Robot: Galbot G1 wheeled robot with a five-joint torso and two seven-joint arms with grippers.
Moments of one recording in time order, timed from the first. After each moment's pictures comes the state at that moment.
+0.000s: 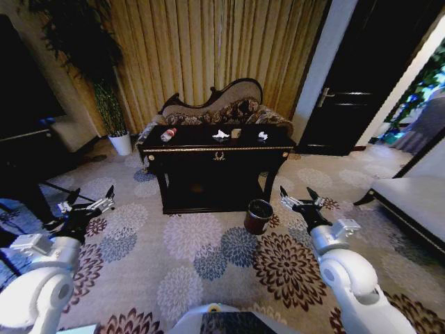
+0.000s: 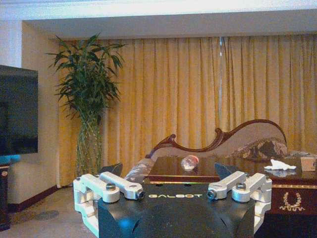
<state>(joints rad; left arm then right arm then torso) 1.65 -1.16 -1.07 -2.36 -0.63 0.27 -0.03 -1.53 1.14 0.72 2.33 0.54 -0.30 0.20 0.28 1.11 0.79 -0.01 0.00</state>
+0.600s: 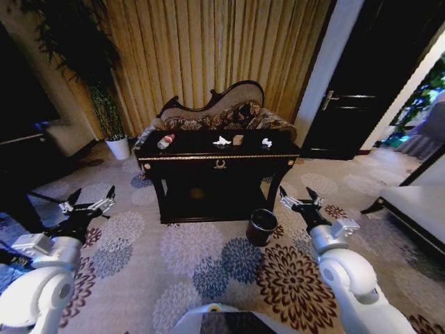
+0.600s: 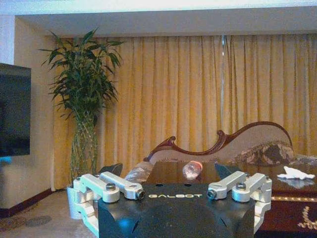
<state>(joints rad) 1.64 -1.16 -1.07 -2.35 -0.63 0.27 -0.03 -1.53 1.15 0.71 2.33 0.54 -0.30 0.19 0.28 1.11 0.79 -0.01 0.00</state>
